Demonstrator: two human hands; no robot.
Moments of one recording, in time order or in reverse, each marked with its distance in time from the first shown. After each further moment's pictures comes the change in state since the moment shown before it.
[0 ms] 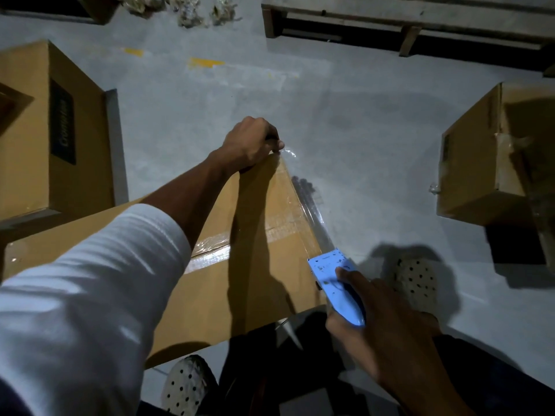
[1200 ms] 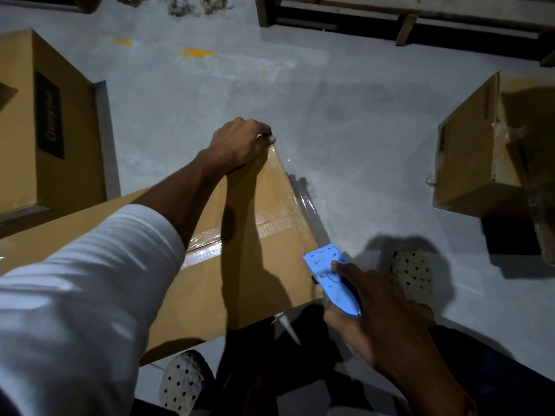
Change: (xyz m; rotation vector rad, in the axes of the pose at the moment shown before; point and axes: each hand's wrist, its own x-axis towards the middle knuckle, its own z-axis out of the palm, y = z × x) left_hand -0.009 -0.012 0.008 0.154 -0.022 0.000; right_hand 0.003 0.000 -0.006 0.019 -0.113 0.106
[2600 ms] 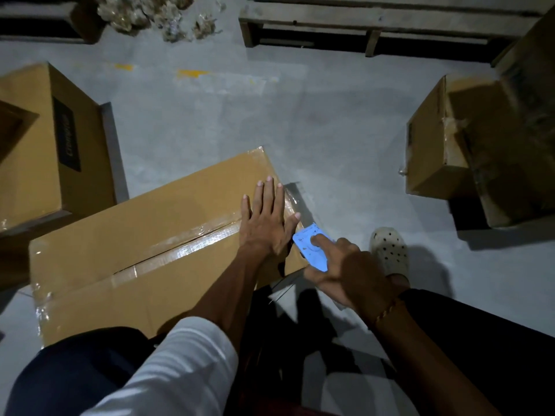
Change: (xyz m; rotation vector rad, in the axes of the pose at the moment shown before) left_hand -0.151 0.110 0.098 0.108 -0.006 -0.157; right_hand 0.001 0.010 0.014 -0.165 0.132 -0.182
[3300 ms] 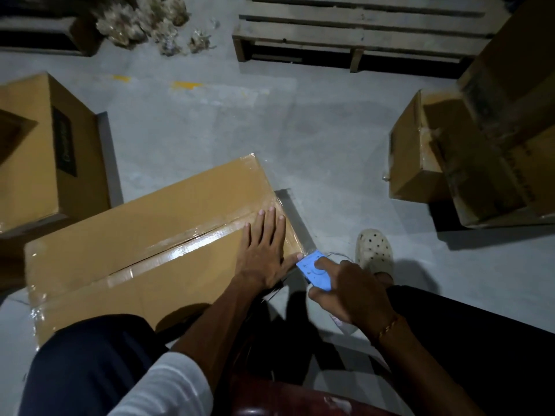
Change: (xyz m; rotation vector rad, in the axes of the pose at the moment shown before) left_hand -0.059 0.013 0.015 0.097 -0.060 0.120; right_hand -0.041 0.022 0.003 -0.031 -0.075 0.017
